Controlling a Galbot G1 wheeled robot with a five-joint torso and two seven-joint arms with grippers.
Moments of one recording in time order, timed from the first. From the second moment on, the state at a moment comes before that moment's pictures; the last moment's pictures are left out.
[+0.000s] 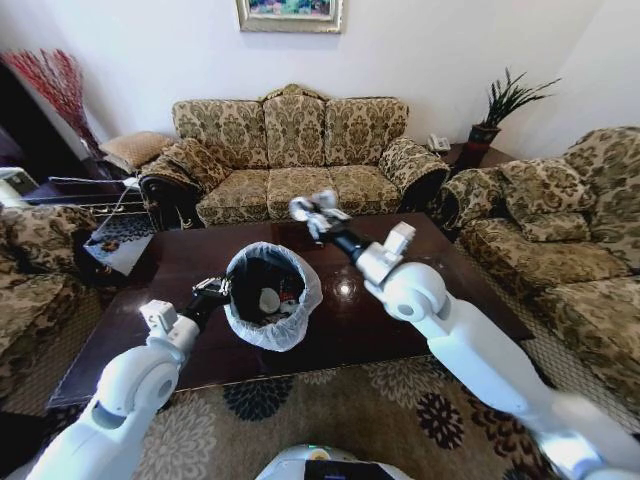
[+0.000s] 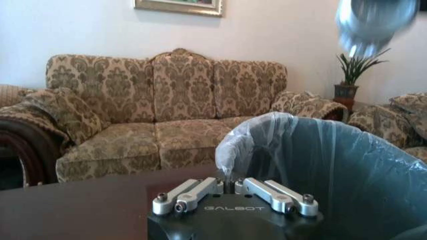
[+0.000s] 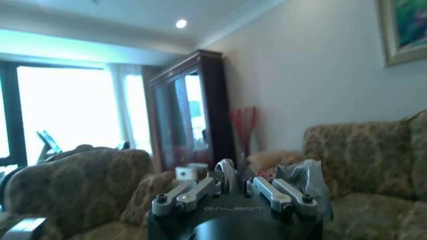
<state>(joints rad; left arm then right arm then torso) 1.47 -1.00 -0.75 -2.34 -0.66 0.43 -0.09 -0.36 0.99 -0.38 2.16 1.05 -0.30 0.18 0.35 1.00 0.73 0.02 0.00</state>
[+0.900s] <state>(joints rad) 1.48 -1.02 -0.77 -2.36 -0.65 0.42 -0.10 -0.45 0.94 -0.21 2.02 0.91 -0.26 0.31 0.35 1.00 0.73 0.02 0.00</state>
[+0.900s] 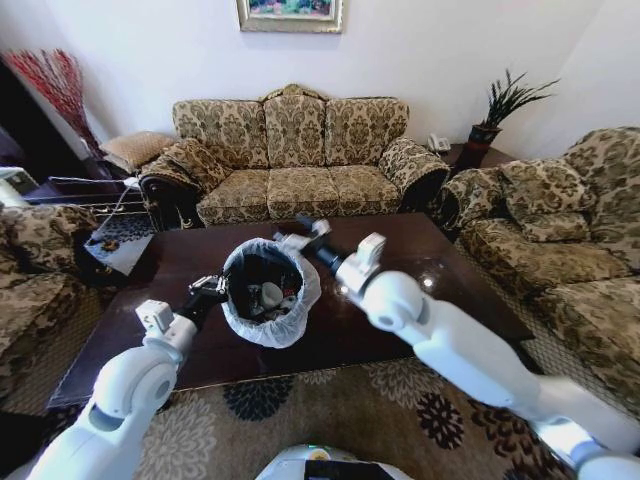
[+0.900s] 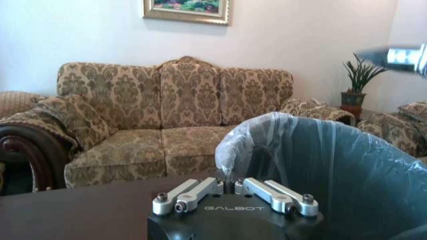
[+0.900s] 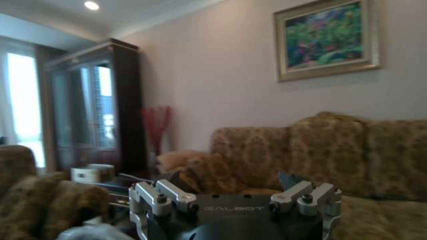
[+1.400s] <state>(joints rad) 1.49 -1.02 -0.77 -2.37 -0.65 0.42 -0.10 -0.83 0.98 0.15 1.61 0.74 -0.27 0.24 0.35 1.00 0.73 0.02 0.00</state>
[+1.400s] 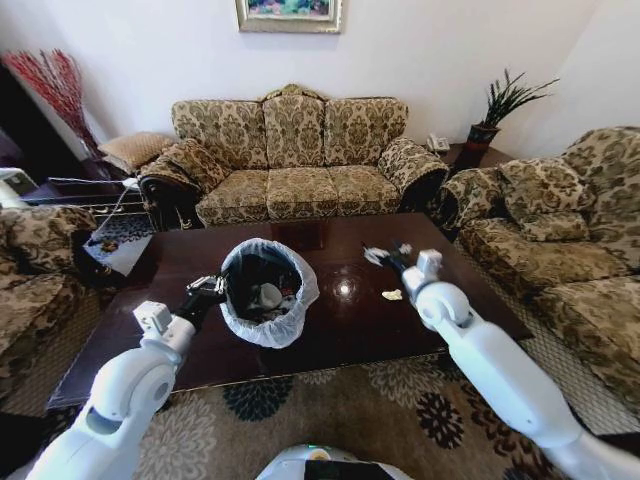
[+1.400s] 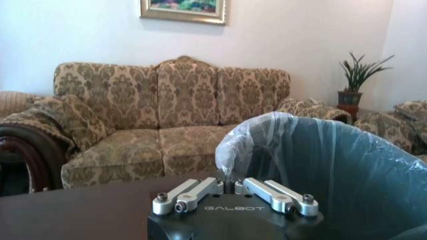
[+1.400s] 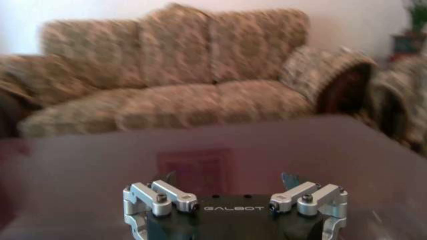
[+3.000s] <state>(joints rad) 1.50 -1.02 -0.77 -2.37 -0.65 0.42 -0.08 -0.81 1.09 0.24 1.59 0.84 -0.25 0.30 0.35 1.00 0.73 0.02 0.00</state>
